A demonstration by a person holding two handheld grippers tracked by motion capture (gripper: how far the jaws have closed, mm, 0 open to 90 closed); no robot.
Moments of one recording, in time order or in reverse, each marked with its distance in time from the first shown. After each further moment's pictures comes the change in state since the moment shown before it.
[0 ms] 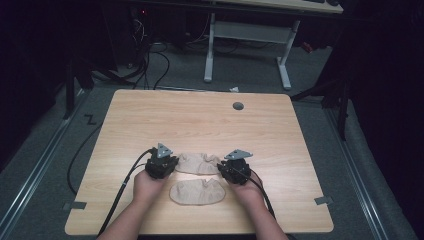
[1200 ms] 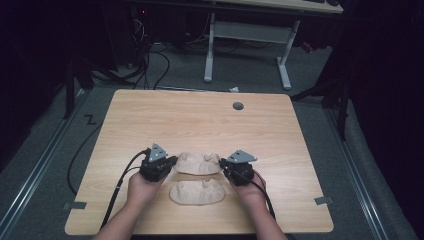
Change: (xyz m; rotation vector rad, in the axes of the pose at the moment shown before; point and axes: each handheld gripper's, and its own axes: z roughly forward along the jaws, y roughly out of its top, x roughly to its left) left arm -0.009 0.009 -0.043 -0.100 -0.052 0.037; right arm 0.012 0.008 -0.031 -0.115 -0.041 -0.079
